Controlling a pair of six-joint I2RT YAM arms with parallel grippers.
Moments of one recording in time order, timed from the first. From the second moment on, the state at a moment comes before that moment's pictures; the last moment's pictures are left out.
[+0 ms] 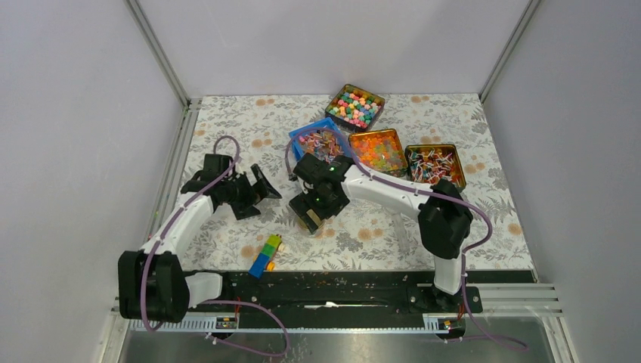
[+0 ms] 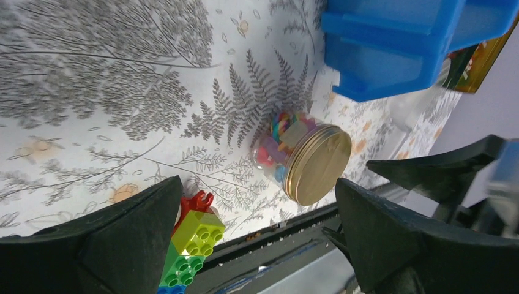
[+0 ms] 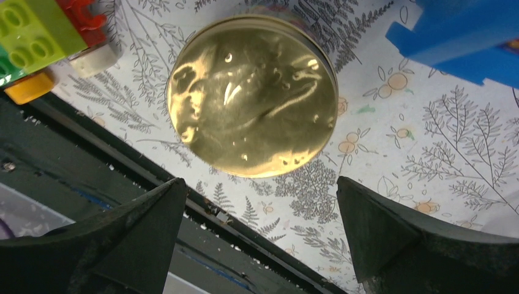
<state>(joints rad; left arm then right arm) -0.07 1.19 0.77 -0.59 0.47 -0.63 0.97 1.92 1.58 -0.96 -0.08 0.23</state>
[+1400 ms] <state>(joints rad) -0.53 1.67 0.99 -0.45 0.61 -0.61 0.60 1.64 1.30 -0.96 -0.23 0.33</state>
